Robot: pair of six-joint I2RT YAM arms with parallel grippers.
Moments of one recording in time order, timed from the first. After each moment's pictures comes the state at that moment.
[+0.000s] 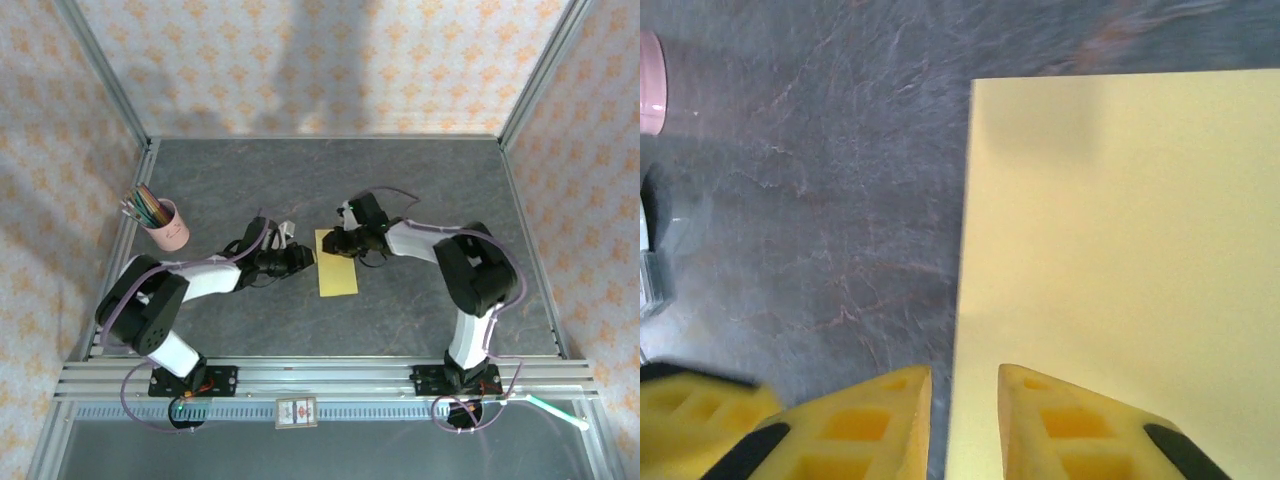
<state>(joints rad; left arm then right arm) -0.48 1.59 0.66 0.22 0.48 -0.92 0.54 1.80 1.02 -0.13 -0.47 0.61</state>
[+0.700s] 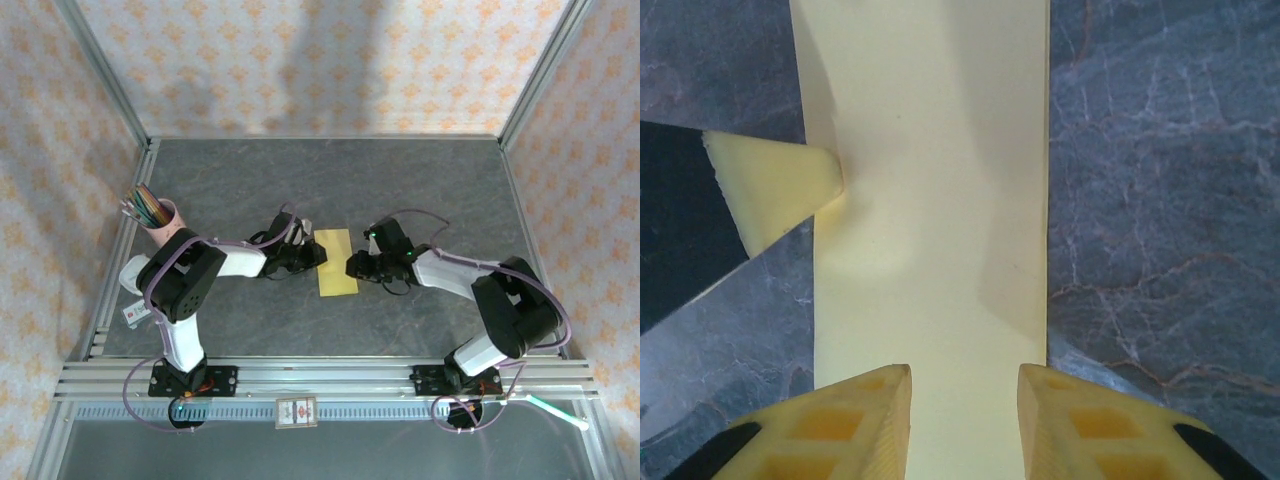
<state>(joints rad) -0.53 1.85 0.84 0.20 0.40 -0.87 0.55 1.52 0.71 -0.17 -0.33 0.66</state>
